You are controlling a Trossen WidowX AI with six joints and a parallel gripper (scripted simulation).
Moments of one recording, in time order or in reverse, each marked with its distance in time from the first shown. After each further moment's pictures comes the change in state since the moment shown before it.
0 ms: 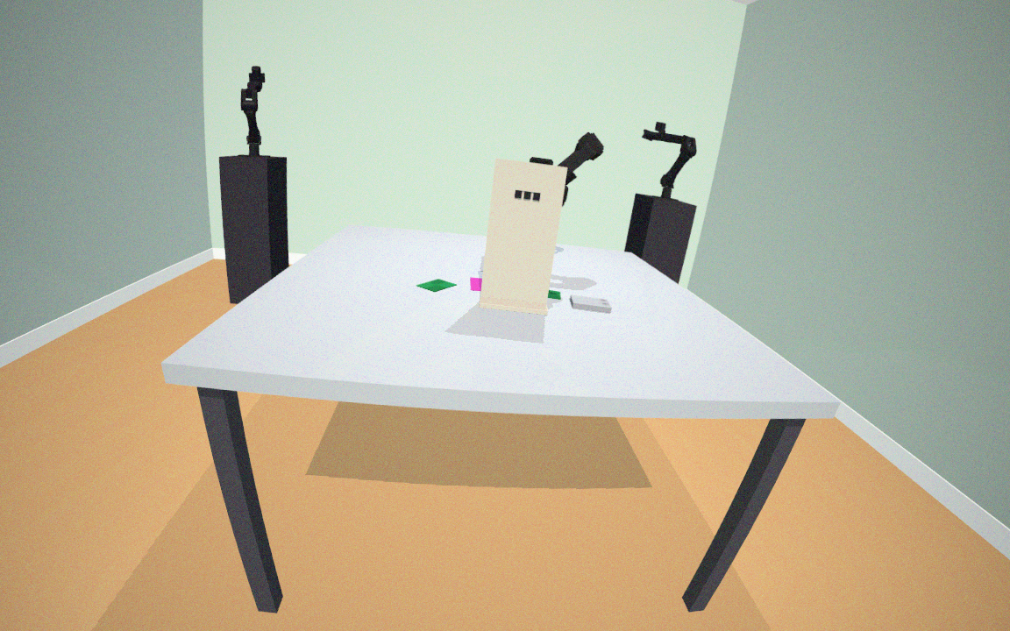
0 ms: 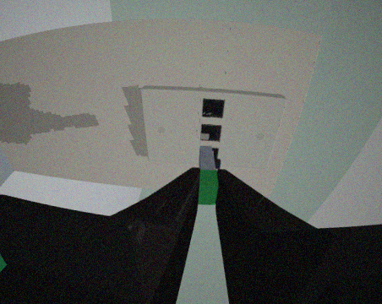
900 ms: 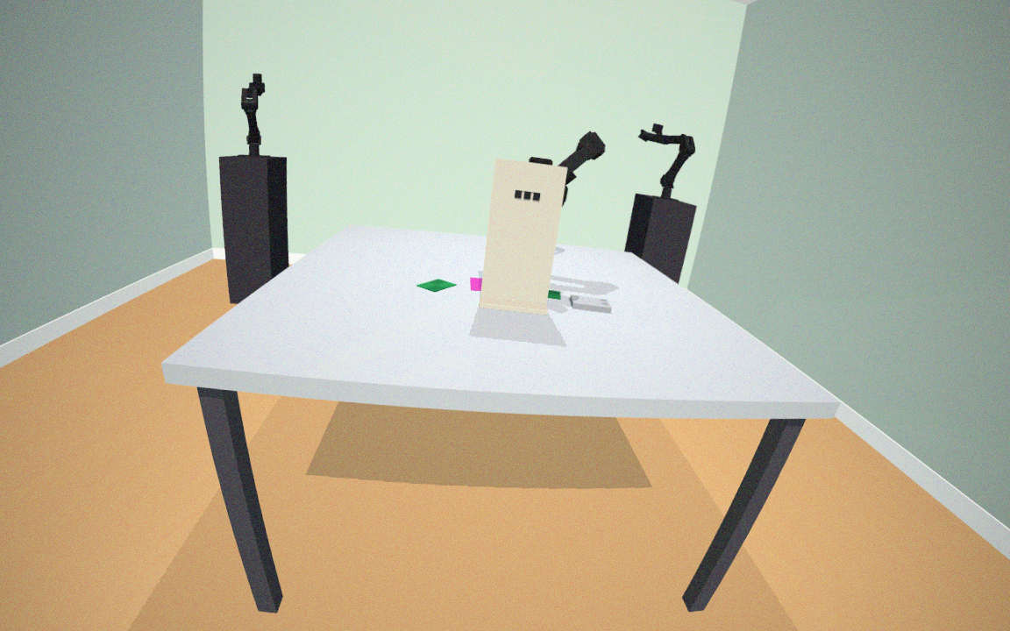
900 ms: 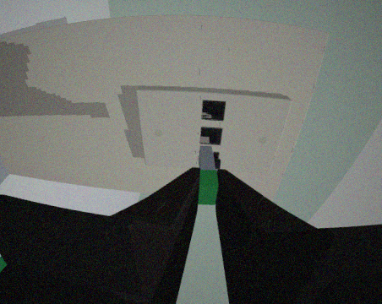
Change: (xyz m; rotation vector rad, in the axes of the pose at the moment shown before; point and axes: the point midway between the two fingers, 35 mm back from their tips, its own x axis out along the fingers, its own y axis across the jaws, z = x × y) arm 0.009 0.000 0.000 0.002 -0.001 -0.001
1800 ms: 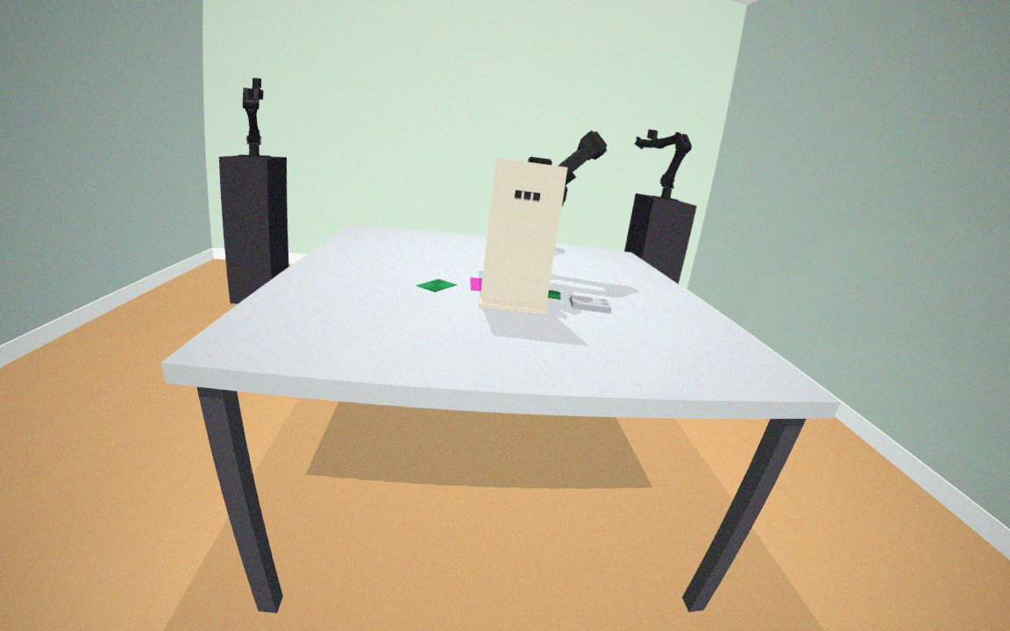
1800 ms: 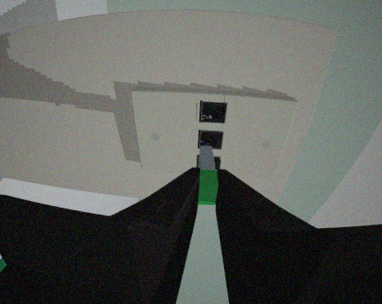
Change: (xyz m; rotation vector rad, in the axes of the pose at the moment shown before) arm 0.010 0.000 0.000 0.002 -0.001 -0.001
